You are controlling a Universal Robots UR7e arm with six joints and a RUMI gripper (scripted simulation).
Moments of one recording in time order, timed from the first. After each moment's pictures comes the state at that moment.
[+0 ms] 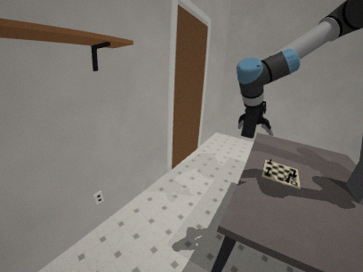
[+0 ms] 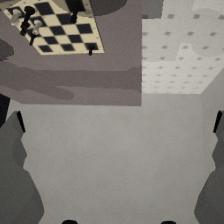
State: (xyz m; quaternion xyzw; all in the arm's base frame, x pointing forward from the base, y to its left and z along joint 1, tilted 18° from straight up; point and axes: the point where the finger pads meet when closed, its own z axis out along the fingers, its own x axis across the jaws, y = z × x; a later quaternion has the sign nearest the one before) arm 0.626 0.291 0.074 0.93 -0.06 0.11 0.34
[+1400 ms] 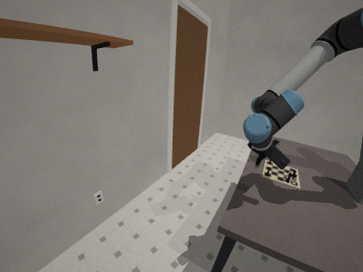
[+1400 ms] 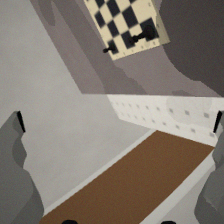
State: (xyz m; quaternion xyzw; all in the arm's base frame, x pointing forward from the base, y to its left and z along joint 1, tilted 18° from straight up) arm 0.574 0.293 -0.041 0.79 0.41 -0.16 0.42
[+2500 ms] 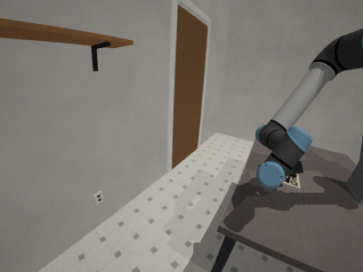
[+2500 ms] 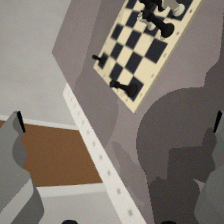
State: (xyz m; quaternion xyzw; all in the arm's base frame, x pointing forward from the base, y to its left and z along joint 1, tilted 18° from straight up) arm 0.534 0.285 -0.115 0.51 0.68 -0.39 0.35
